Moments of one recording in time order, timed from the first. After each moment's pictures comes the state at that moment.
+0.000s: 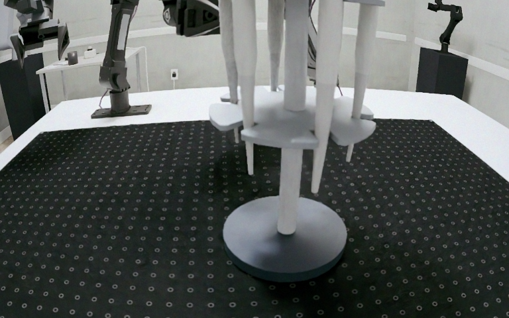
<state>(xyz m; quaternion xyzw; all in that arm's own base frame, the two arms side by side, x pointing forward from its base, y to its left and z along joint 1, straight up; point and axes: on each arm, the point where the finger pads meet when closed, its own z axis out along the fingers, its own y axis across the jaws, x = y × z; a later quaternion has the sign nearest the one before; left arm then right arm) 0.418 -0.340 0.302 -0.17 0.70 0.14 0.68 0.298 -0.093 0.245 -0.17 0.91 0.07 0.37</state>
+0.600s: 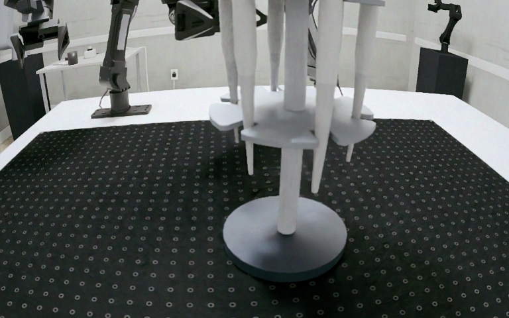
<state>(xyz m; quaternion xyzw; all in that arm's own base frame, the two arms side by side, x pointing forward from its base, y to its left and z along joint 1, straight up) 0.395 -0.336 0.296 -0.14 0.71 0.14 0.67 0.298 -0.093 0.245 -0.17 0.91 0.07 0.37</state>
